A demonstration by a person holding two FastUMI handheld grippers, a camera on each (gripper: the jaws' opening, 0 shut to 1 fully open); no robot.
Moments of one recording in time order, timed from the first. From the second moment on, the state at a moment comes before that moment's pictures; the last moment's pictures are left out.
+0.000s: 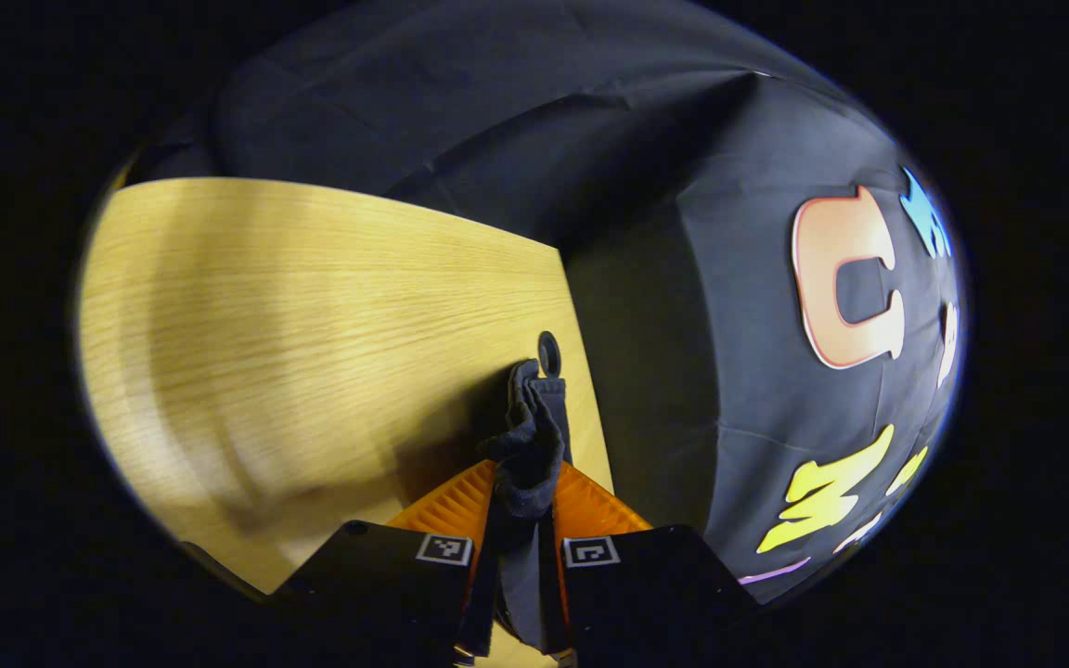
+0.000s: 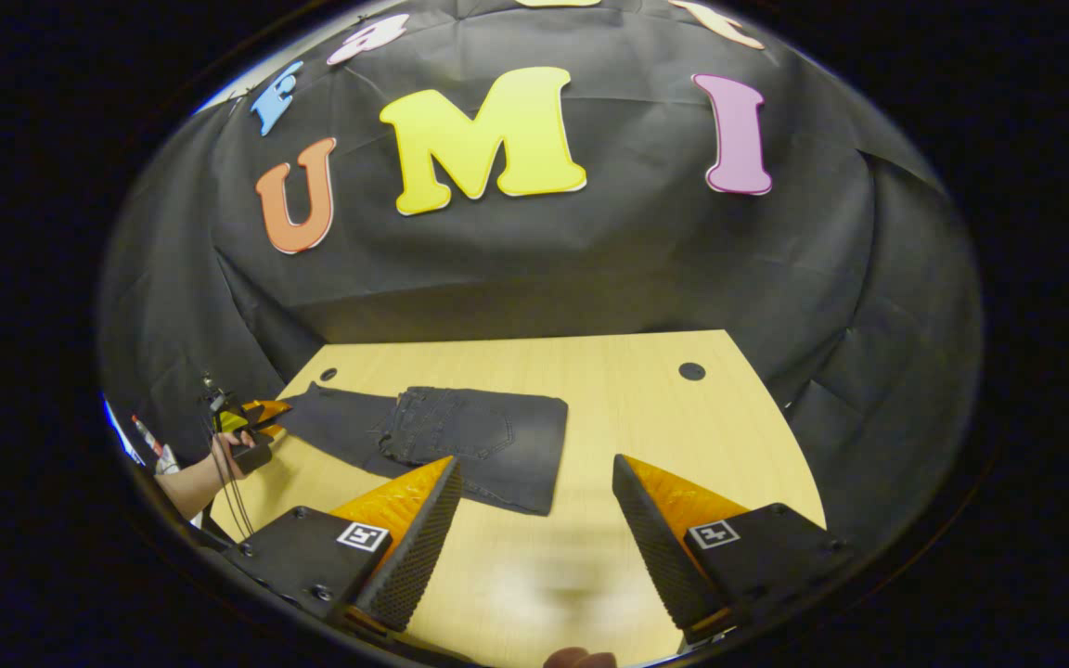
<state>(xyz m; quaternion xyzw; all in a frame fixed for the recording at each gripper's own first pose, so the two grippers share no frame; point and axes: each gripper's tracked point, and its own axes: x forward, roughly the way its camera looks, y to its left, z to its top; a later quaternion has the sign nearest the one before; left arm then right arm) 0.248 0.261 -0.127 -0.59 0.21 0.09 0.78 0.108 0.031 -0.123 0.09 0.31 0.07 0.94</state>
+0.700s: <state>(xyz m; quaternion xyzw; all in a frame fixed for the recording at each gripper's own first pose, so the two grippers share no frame) 0.248 0.034 0.073 -0.37 0.17 -0.13 0.91 0.058 0.006 -0.089 0.06 0.27 0.08 0.96</state>
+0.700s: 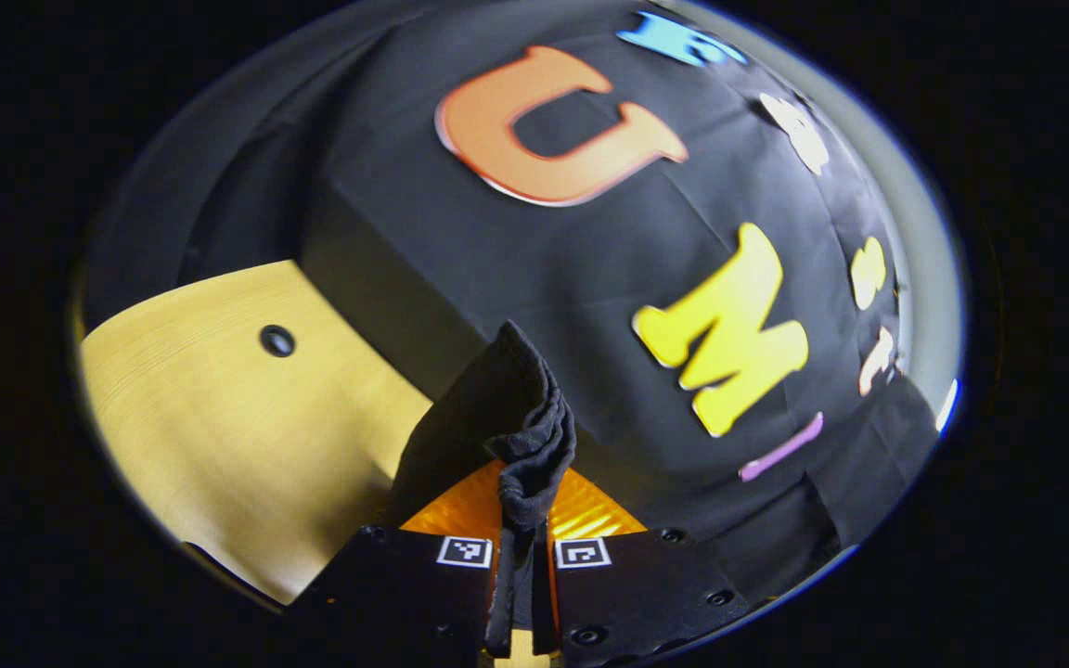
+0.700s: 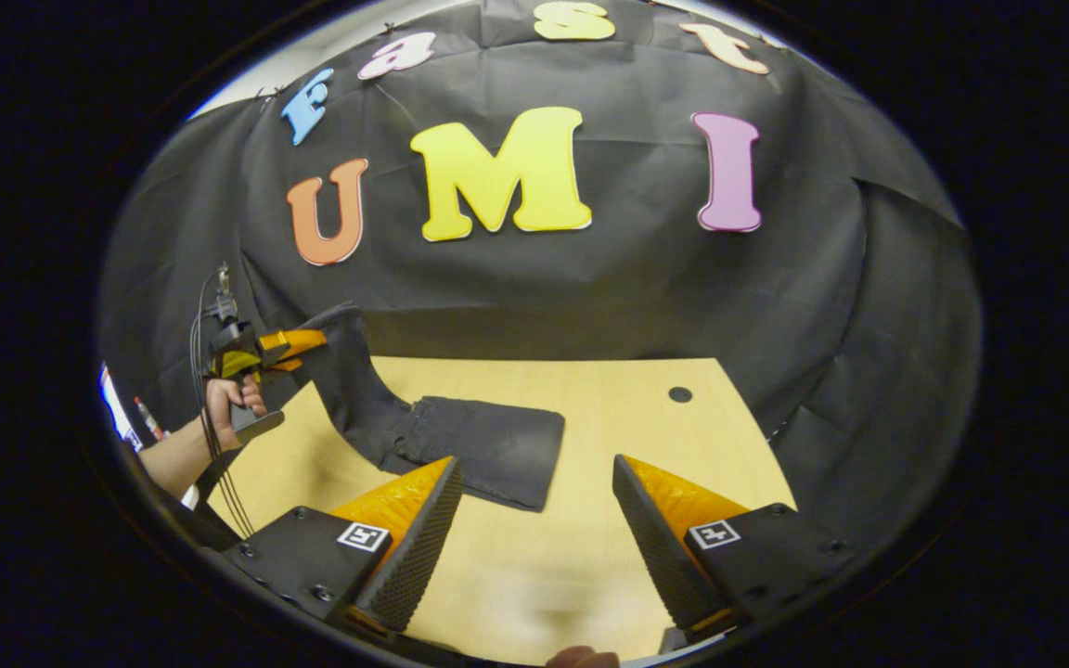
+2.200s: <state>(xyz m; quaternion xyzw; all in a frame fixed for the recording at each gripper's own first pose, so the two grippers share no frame) 0.213 -0.240 -0.080 -0.07 0.29 -0.19 0.94 0.035 -0.070 -0.110 0.08 0.29 0.02 0.95</state>
